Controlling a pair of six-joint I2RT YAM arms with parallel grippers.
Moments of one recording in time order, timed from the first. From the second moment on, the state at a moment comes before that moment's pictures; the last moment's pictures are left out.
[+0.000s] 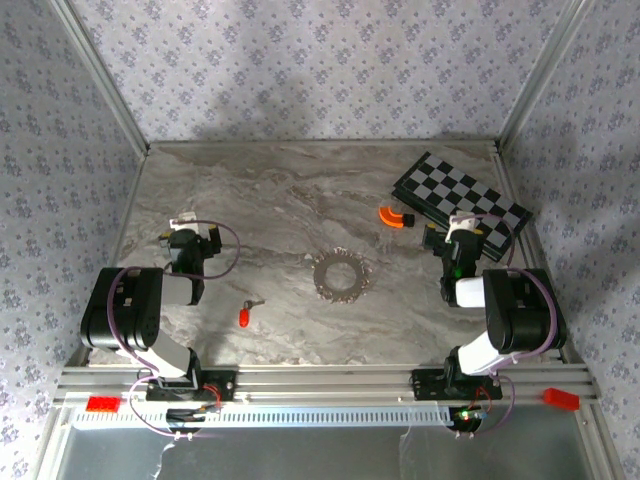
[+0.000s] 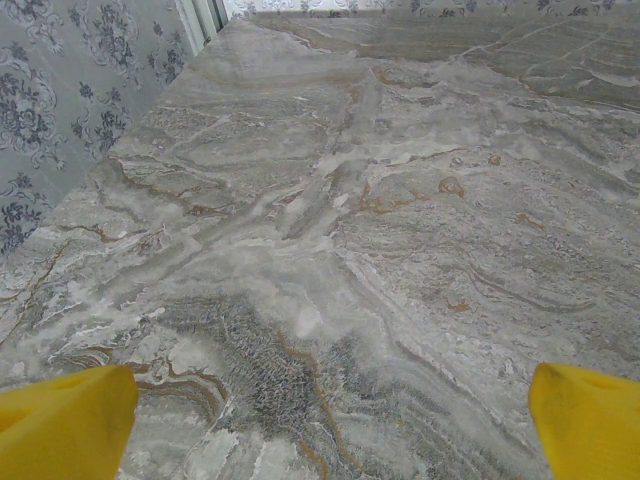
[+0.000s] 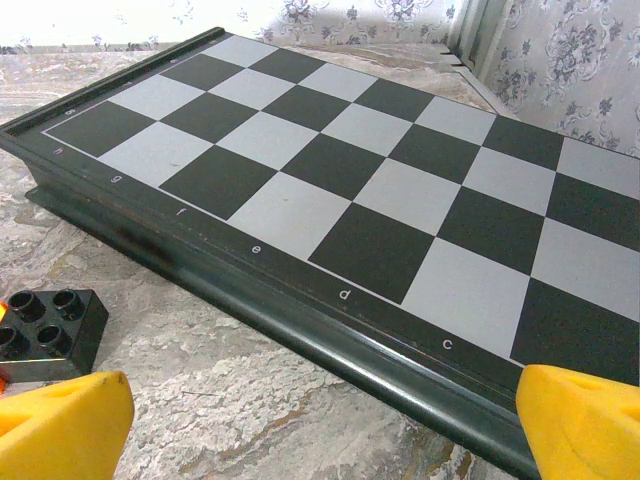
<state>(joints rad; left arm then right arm) -0.04 1.55 0.37 0.78 -0.30 -0.05 0.01 1.53 0.34 0.82 0.23 0.01</state>
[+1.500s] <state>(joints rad) -0.28 0.99 0.61 -0.07 -0.20 -0.18 0.20 1.12 0.62 0.09 0.40 0.25</state>
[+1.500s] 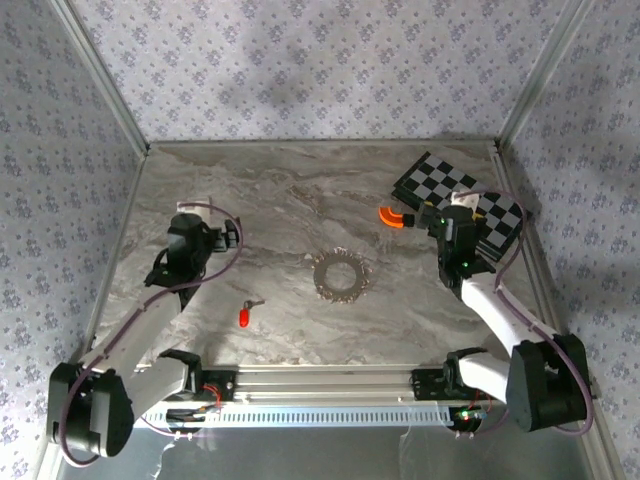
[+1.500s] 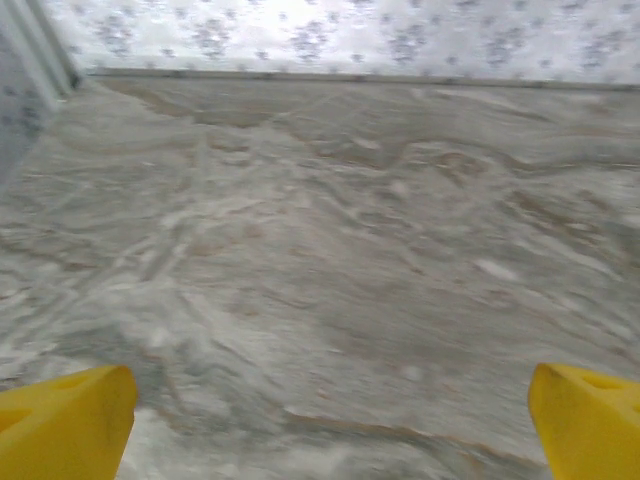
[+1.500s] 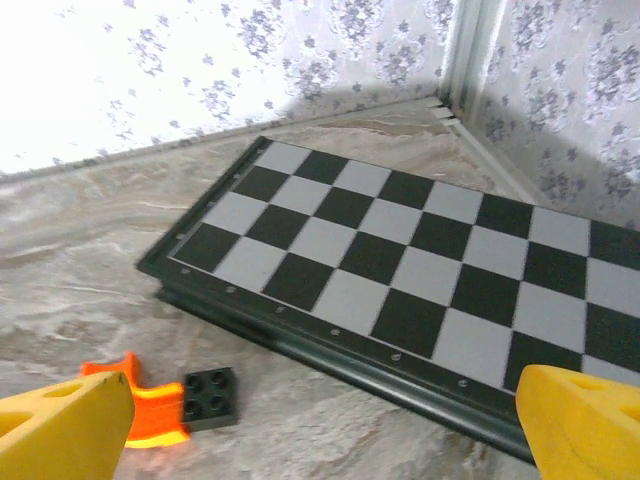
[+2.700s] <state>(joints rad) -1.08 1.26 0.69 -0.27 -0.10 -0.66 0.59 0.95 0.56 -0.49 -0.19 0.46</state>
